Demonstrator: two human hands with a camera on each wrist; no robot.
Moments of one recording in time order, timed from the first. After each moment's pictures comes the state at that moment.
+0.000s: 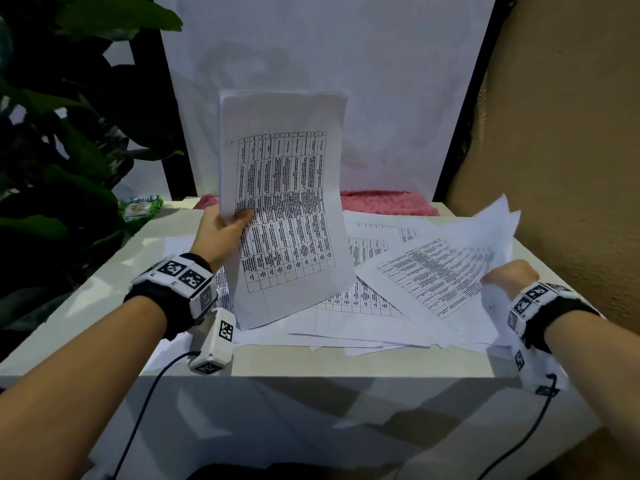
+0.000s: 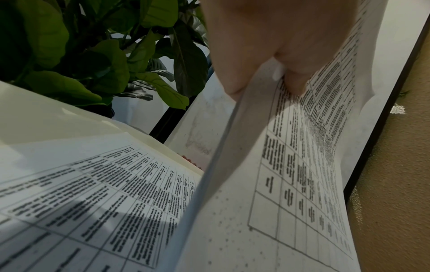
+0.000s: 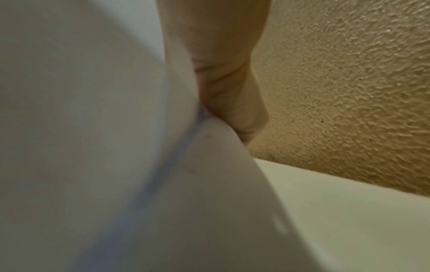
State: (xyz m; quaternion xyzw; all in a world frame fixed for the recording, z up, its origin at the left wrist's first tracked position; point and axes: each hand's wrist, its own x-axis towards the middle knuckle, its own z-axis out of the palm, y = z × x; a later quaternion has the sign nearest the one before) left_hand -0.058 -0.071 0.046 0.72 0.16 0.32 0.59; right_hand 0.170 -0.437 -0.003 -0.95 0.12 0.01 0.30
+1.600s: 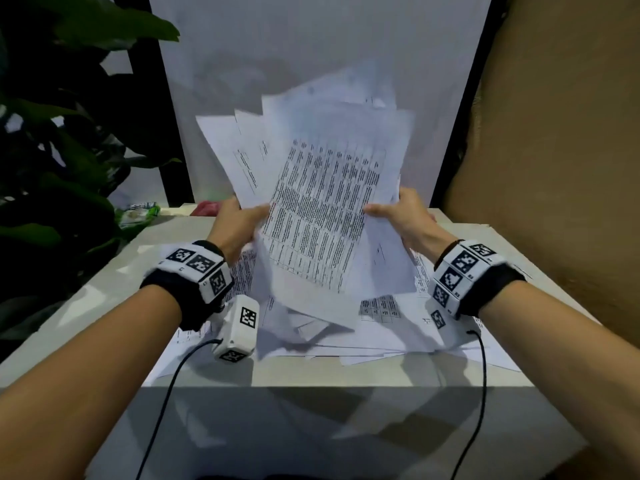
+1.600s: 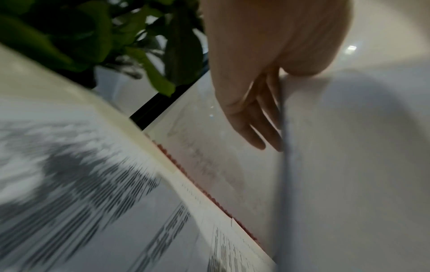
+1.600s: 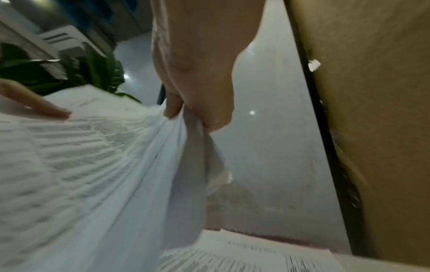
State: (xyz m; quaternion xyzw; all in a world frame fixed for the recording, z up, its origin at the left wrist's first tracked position) left_hand -0.038 -0.098 0.077 0.67 0.17 0.30 0.66; right_hand 0.106 -0.290 0.084 -0.74 -0.25 0.08 0.62
